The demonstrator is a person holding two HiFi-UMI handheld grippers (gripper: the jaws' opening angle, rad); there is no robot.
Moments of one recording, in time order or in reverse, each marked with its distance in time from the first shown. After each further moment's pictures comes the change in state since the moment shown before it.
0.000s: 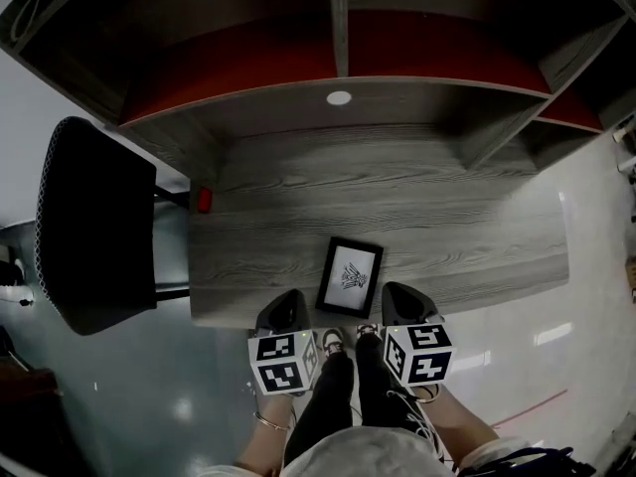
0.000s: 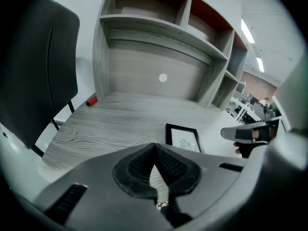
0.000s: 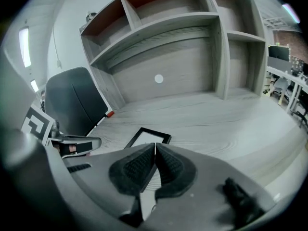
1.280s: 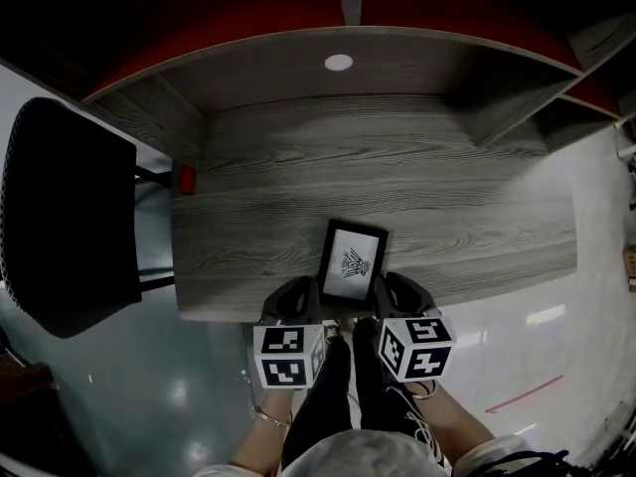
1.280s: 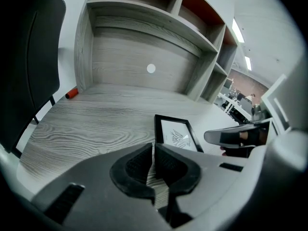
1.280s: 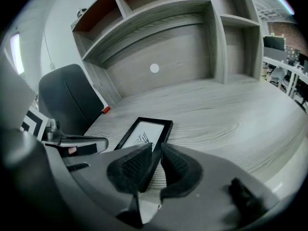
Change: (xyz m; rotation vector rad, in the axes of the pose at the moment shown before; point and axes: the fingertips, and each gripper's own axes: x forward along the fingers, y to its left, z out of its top) left arm 0.032 -0.022 -0.020 0.073 0.044 -0.138; right arm 0.032 0.002 -0.033 0.078 0.039 -0.006
